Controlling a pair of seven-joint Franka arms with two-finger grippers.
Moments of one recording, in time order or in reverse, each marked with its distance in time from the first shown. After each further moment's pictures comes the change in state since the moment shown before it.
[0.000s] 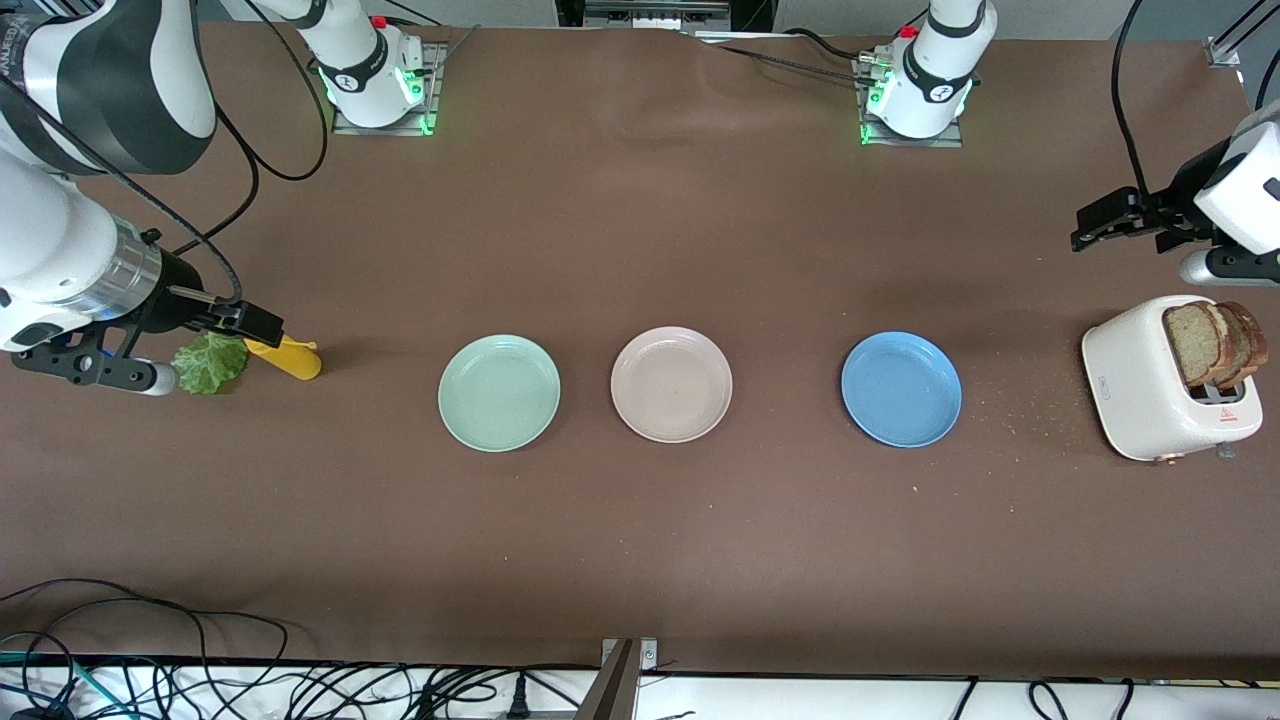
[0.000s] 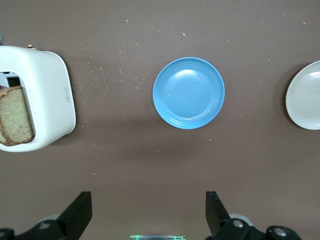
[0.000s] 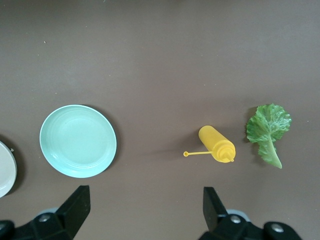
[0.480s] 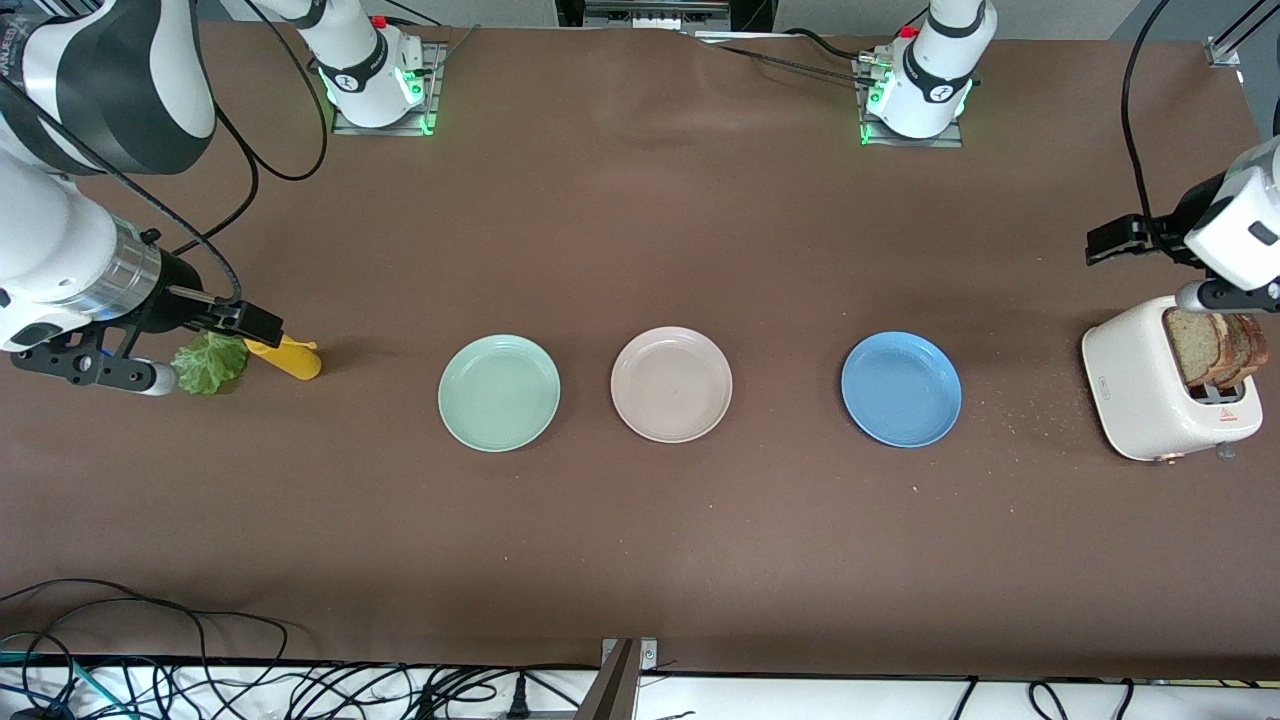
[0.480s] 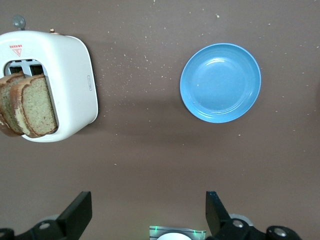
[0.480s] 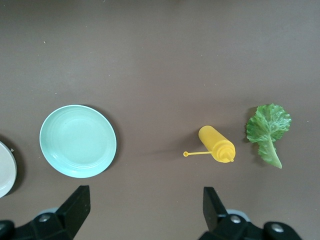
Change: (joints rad) left arm 0.009 0.066 0.009 0.000 0.074 -0.016 0.000; right arm -0.001 0.000 0.000 0.000 0.000 0.000 0.000
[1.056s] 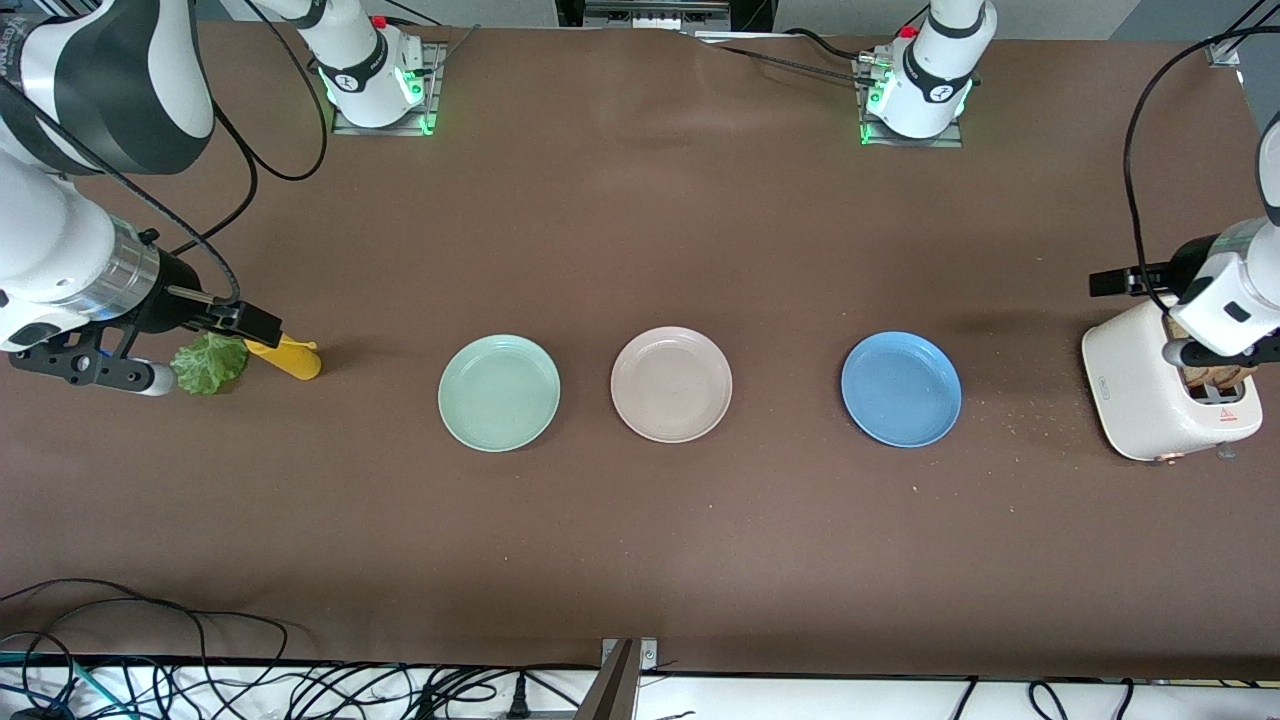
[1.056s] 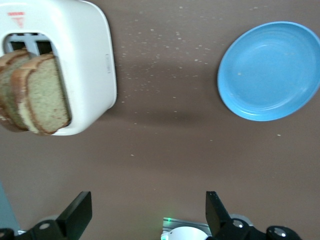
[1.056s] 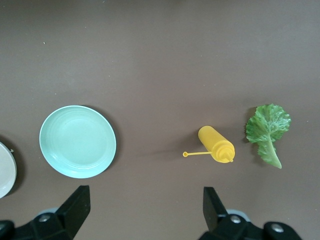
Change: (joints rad) left arm 0.078 0.129 0.003 0.004 0.078 -0.004 0.000; right arm -0.003 0.000 0.000 0.001 0.000 0.000 0.000
